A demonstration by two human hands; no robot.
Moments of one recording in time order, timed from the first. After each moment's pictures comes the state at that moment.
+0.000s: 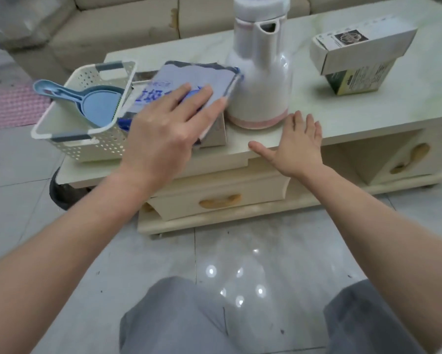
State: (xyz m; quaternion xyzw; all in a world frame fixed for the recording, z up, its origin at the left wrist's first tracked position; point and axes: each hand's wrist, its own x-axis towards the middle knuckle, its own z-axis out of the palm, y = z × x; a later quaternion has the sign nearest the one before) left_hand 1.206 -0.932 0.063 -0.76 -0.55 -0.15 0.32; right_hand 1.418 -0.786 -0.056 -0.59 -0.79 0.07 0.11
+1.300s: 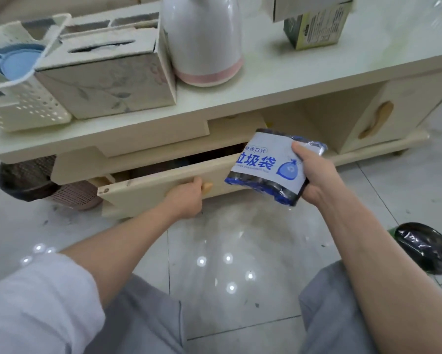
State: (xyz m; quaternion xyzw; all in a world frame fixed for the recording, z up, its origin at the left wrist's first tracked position) left_hand 1.268 -0.919 -0.201 -0.64 -0.74 0.10 -0.16; right_hand 1.538 -0.846 -0.132 -0.54 -0.18 0.70 0.43
